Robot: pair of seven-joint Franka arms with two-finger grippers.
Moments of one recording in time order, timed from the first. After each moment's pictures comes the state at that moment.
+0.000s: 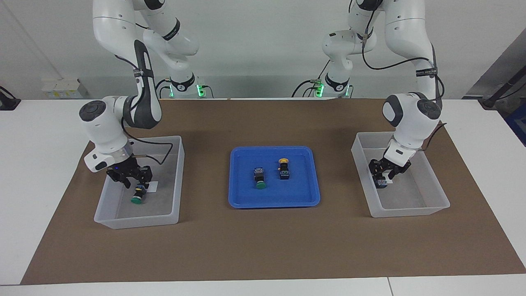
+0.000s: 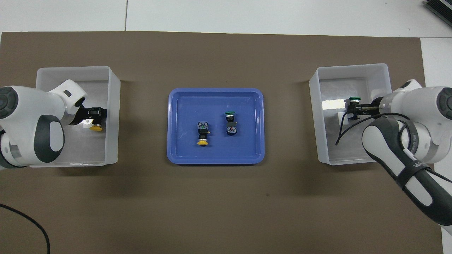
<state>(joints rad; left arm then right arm) 0.09 0.22 -0.10 -2.05 -0.06 2.39 0.06 -0.27 0.27 0.16 -2.06 -0.02 2.50 -0.05</state>
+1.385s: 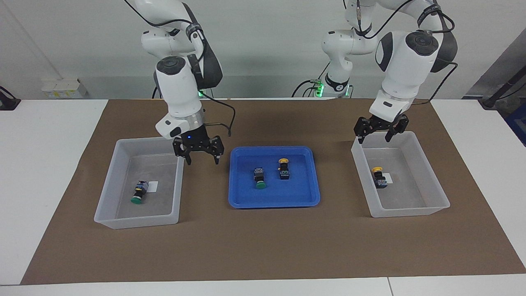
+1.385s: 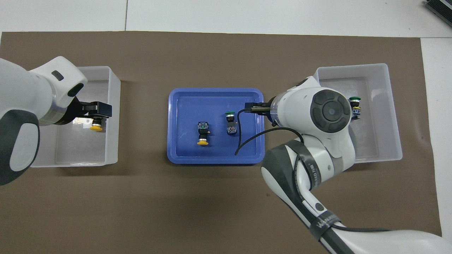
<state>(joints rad) -0.08 -0.04 -0.13 -1.85 0.05 1.89 -0.18 0.26 0.22 0.18 -1.89 -0.02 2.39 0.53</state>
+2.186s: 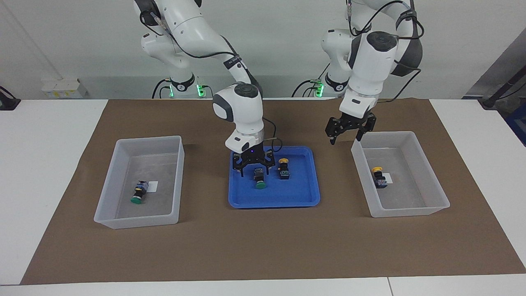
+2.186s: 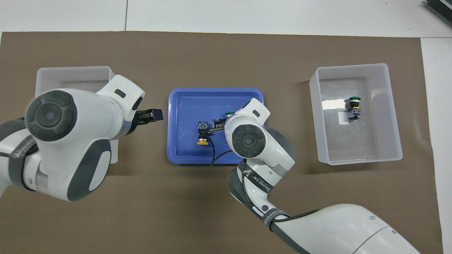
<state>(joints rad) -0.27 -0.02 -0.13 -2.03 0.03 2.20 -0.54 0.41 0.44 0.18 -1.86 -0.40 2.54 0.81</state>
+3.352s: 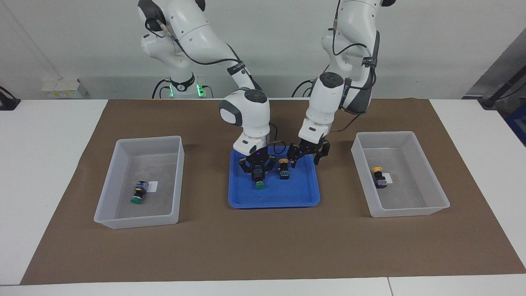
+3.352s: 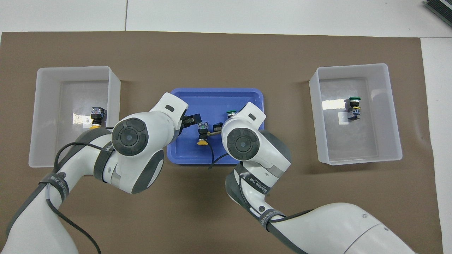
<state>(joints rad) -0.38 0.17 -0.13 -2.11 0.03 2.58 -0.70 0.41 0.45 0.17 -1.87 -0.41 2.53 0.81</state>
